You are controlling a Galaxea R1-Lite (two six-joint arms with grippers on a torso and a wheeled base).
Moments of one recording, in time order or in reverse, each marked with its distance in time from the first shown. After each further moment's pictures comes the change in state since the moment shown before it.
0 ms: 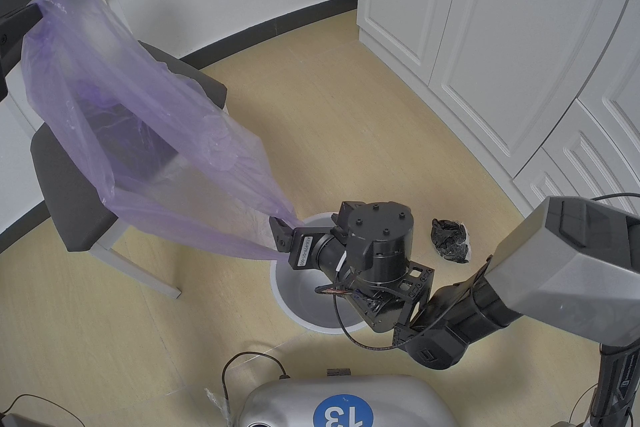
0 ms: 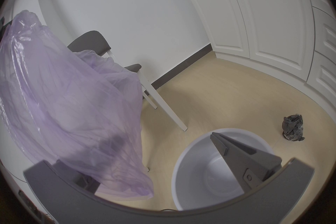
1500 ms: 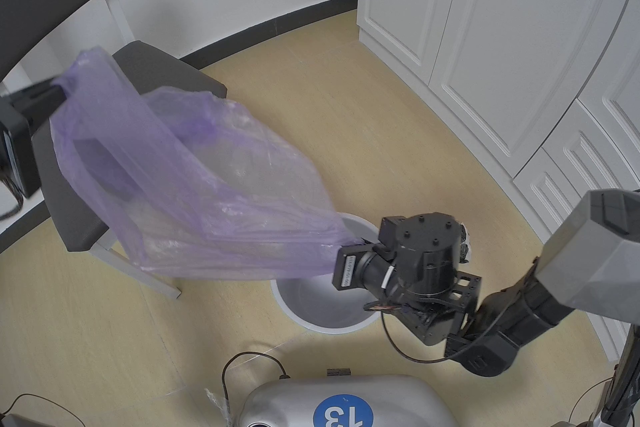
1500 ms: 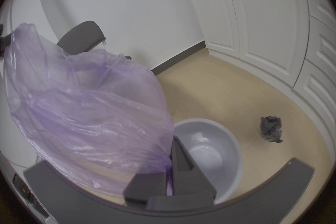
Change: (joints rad) left arm -0.004 -0.018 0.235 0.020 -0.002 -0.031; right arm -0.043 -0.167 0.300 -0.002 0.010 -0.049
